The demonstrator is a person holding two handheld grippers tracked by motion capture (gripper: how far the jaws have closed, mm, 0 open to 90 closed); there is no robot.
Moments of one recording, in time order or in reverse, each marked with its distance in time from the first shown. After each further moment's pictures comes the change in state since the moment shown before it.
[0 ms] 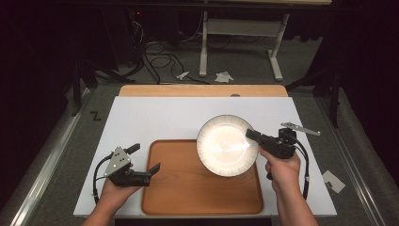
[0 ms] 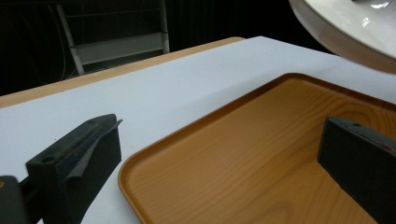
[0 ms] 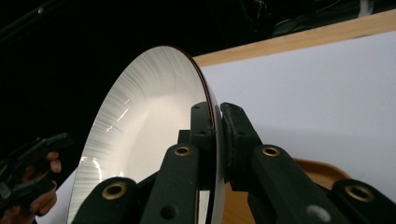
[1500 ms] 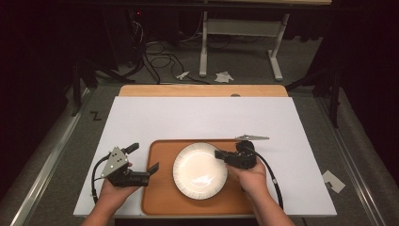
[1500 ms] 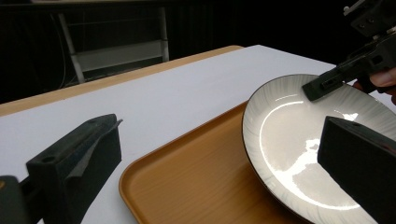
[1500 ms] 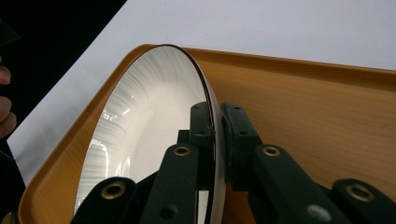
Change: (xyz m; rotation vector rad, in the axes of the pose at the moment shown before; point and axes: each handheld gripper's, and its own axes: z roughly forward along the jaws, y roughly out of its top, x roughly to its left) left arm 0.001 0.003 -0.005 -0.027 -0.003 -0.001; right arm 0.027 -0.057 0.081 0.312 -0.015 -0.066
